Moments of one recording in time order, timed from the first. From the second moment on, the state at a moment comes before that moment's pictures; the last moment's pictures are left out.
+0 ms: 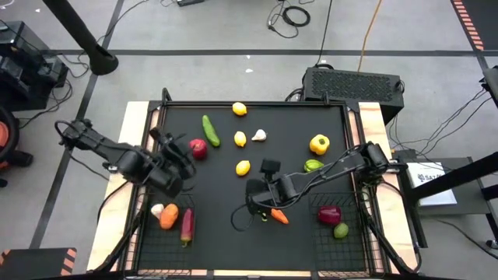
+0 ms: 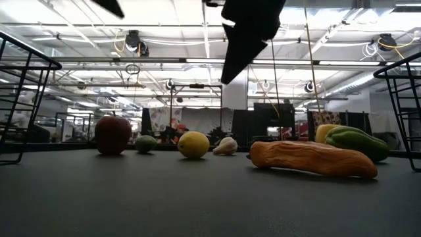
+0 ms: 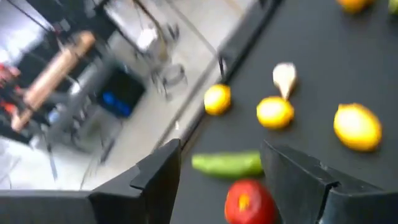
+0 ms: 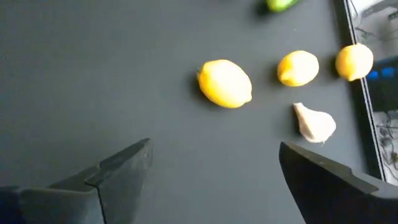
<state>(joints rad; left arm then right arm) -0.44 1.21 1.27 -1.39 -1.02 -0.68 0.32 1.96 1.66 -0.96 0.58 0.36</state>
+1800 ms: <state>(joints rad) 0.33 1.21 0.86 -0.89 -0.18 0.30 0.39 1.96 1.62 -0.98 0.57 0.38</state>
